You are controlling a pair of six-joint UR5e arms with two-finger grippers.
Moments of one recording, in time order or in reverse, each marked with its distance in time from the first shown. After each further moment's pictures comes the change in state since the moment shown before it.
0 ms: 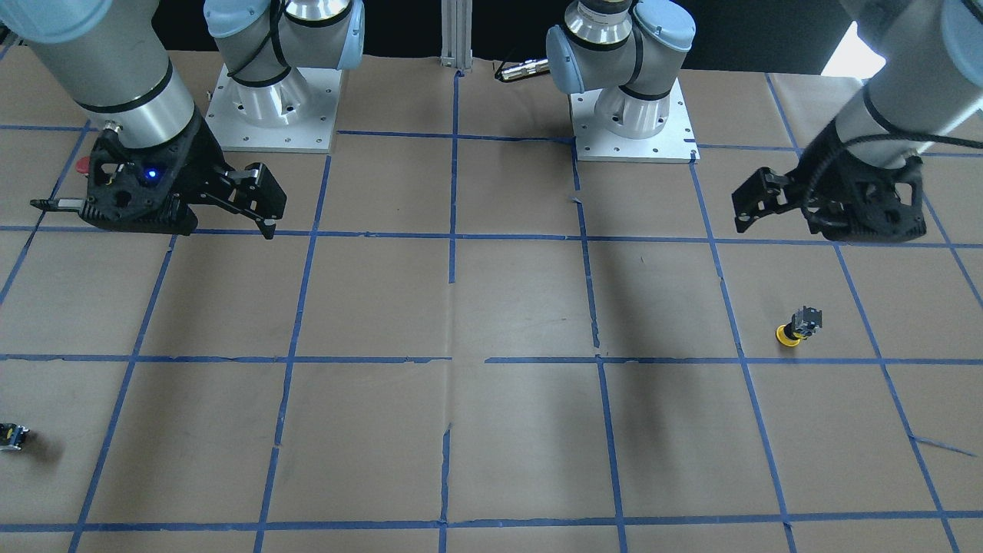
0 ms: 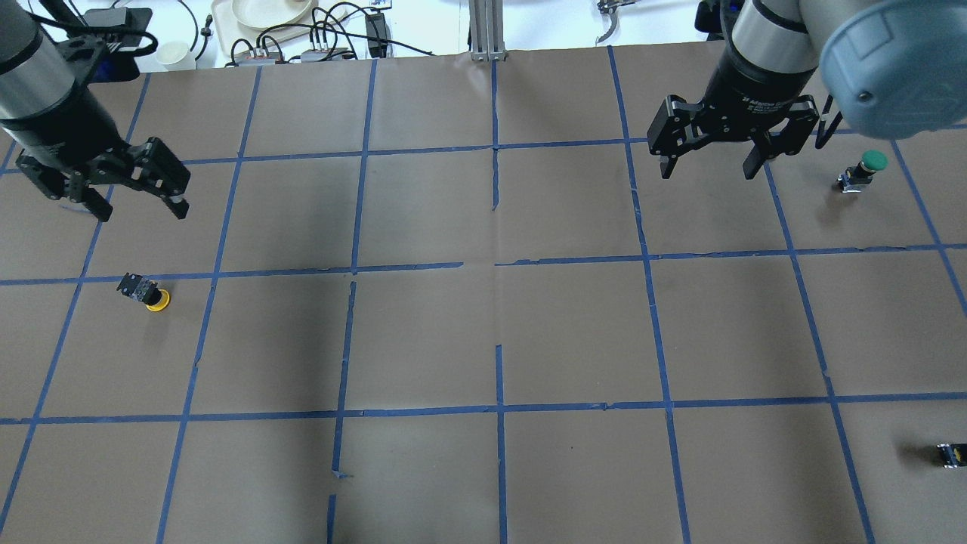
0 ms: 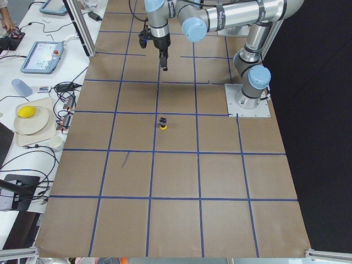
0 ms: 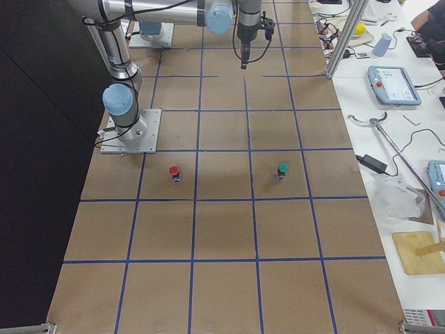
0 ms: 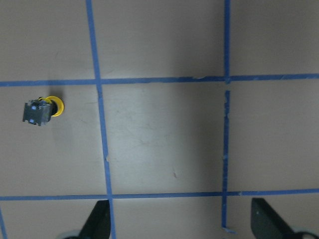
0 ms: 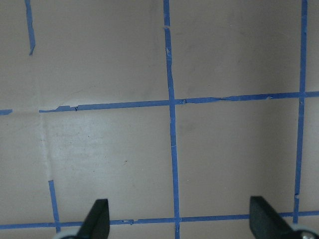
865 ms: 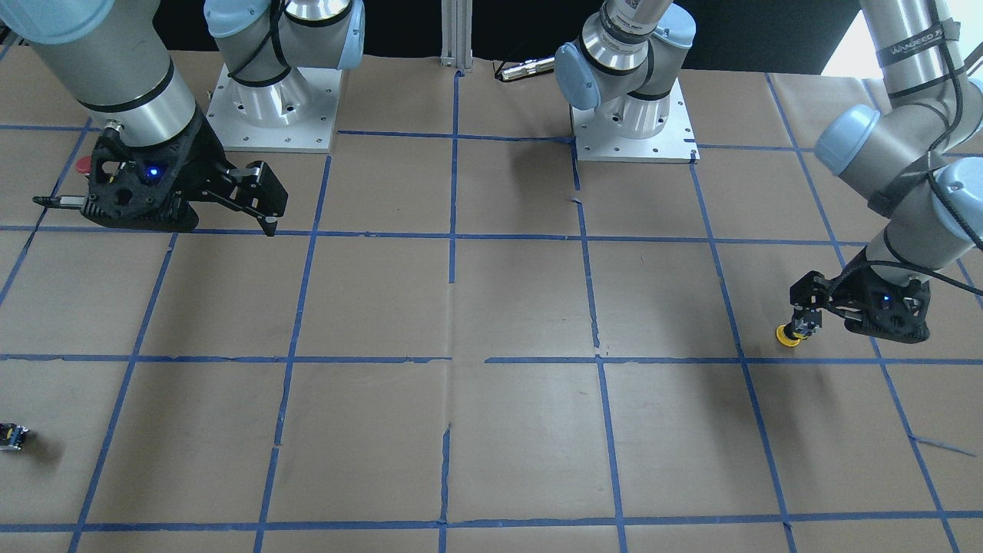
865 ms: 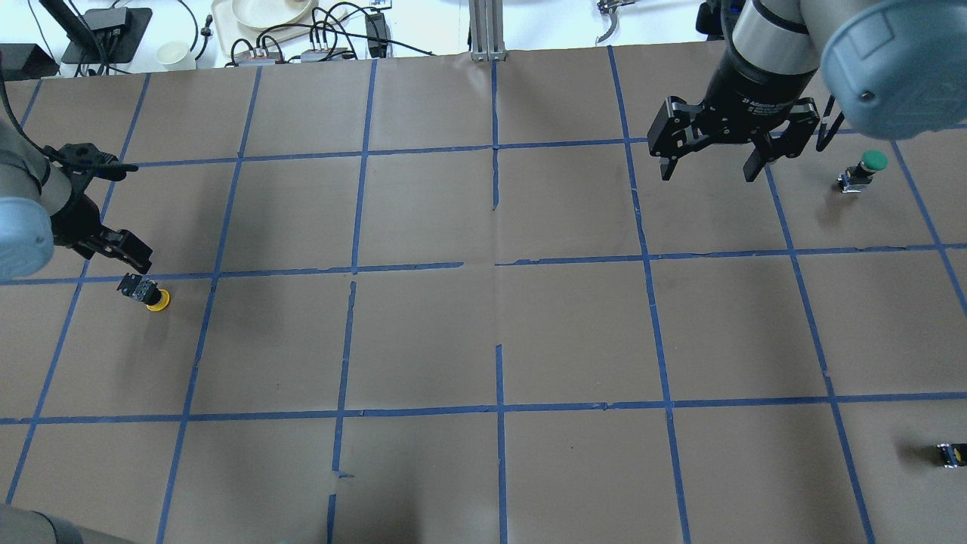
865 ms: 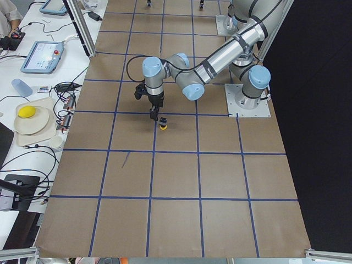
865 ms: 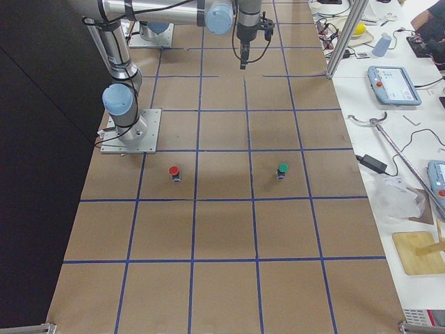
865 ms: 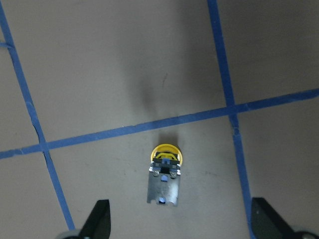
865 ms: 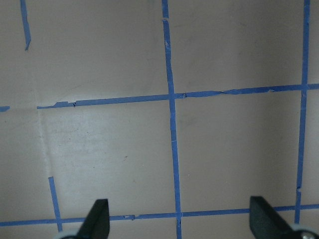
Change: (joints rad) left arm 0.210 -0.204 -0.296 0.679 0.030 0.518; right arm 0.003 -0.020 0.003 0.017 0.006 0.013
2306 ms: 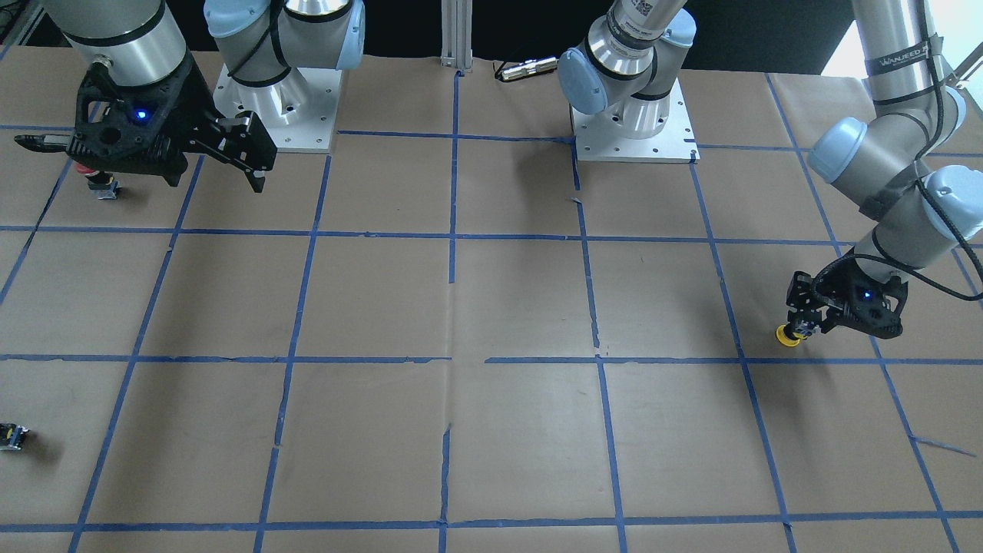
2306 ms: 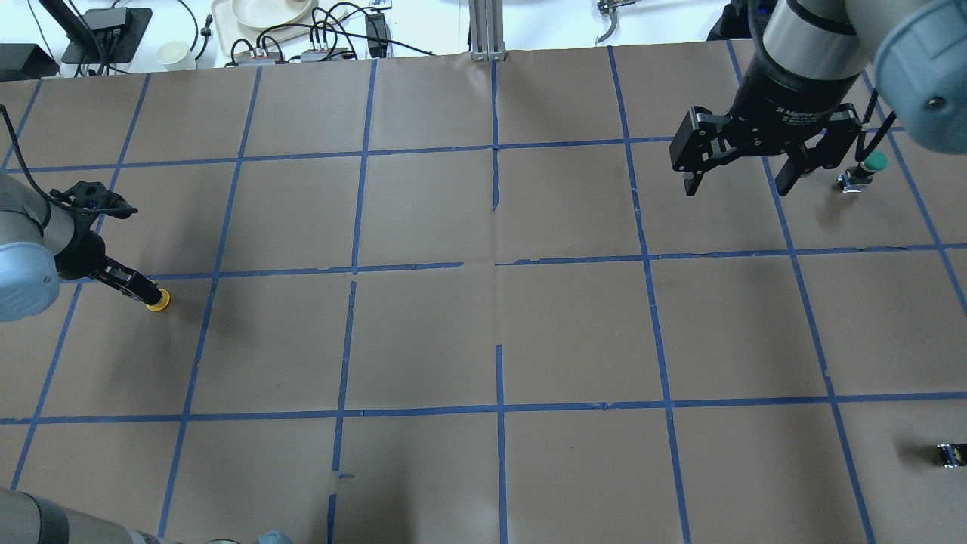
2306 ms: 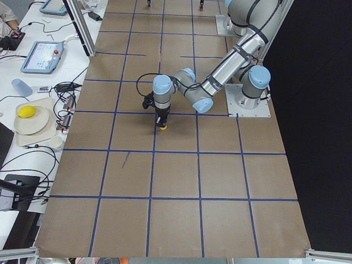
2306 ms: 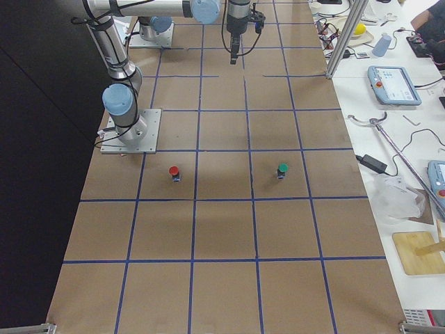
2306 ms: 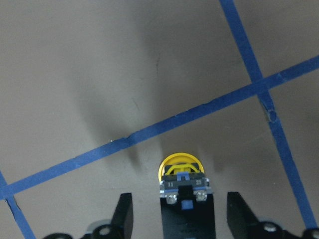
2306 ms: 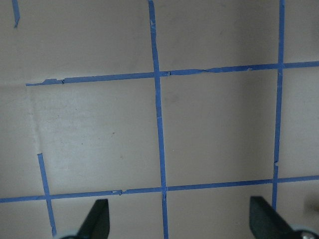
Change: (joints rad) left arm 0.066 -0.019 -0.063 0.040 -0.097 0.151; right arm -0.006 -0.082 0.007 0.084 -0.041 -0.011
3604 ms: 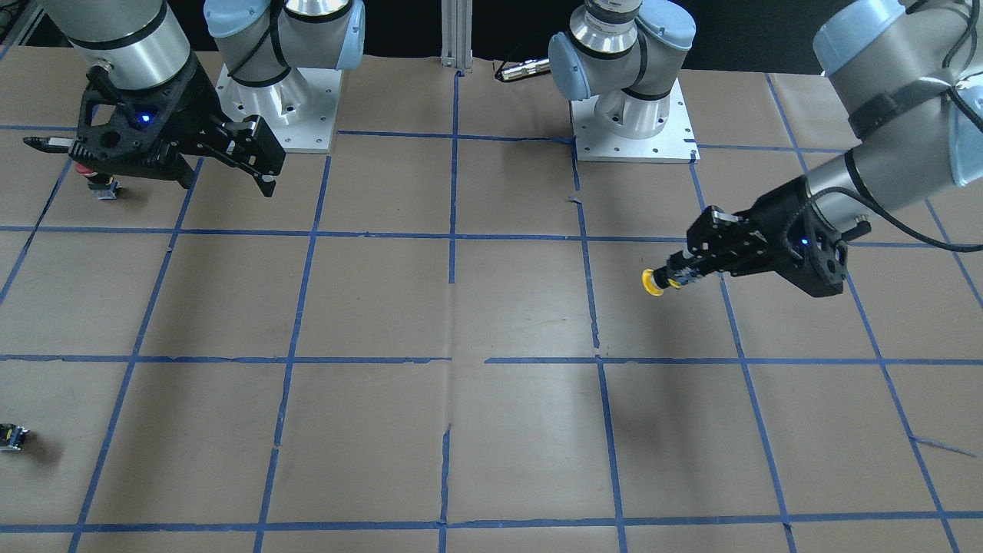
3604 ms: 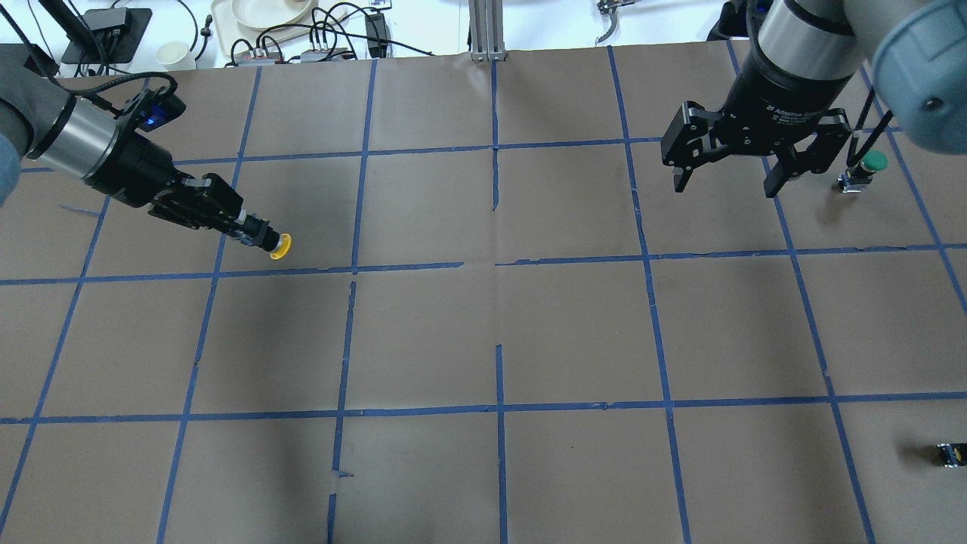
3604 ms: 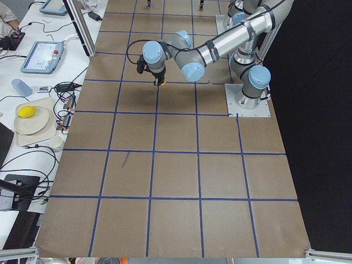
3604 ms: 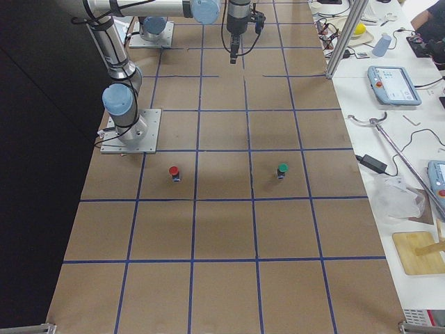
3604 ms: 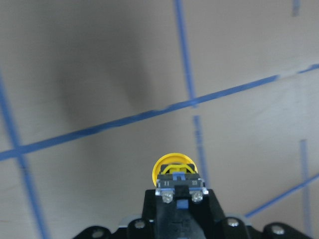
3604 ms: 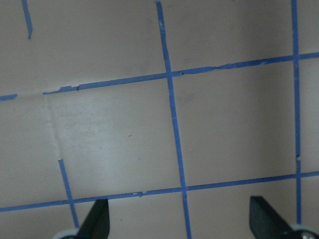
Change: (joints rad) left arm -0.260 0.224 0.218 -0.764 -0.546 -0.448; right arm -0.001 0.006 -0.001 -0.007 0.092 0.108
